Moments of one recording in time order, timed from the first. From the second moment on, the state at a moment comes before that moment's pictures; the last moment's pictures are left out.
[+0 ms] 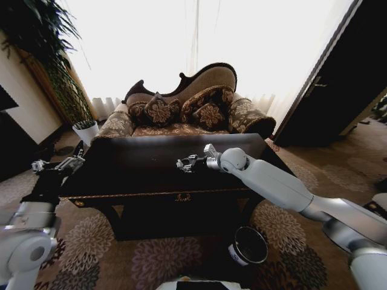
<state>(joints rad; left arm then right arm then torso) 1.57 -1.12 -1.15 -2.36 -0.89 0.06 0.02 -0.11 0.88 -0.55 1.63 0.71 -0.51 -0.43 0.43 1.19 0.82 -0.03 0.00</state>
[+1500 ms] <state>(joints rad) 1.50 -1.13 -1.07 -2.34 -0.88 0.05 0.02 -0.94 0.40 0.51 2.25 1.02 -0.37 -0.15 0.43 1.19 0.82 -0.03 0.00</state>
